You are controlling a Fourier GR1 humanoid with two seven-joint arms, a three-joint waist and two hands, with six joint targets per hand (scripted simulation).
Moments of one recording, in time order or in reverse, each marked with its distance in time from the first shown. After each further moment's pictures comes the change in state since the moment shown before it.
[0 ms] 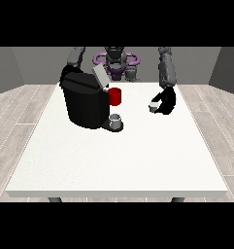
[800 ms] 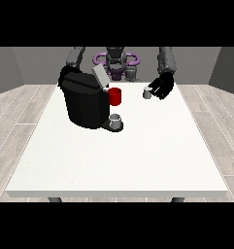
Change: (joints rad) left arm -0.157 -0.007 -0.018 -0.074 -0.011 -0.178 -0.034; right arm -0.007 -0.009 -0.055 0.131 -0.037 0.014 -0.021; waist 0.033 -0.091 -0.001
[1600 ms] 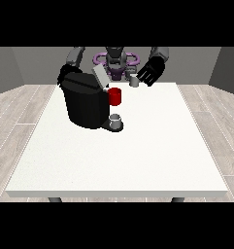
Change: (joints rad) left arm -0.195 0.021 0.048 -0.049 -0.009 -0.104 0.126; right arm -0.037 0.009 0.035 0.035 0.000 0.018 -0.026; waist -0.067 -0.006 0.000
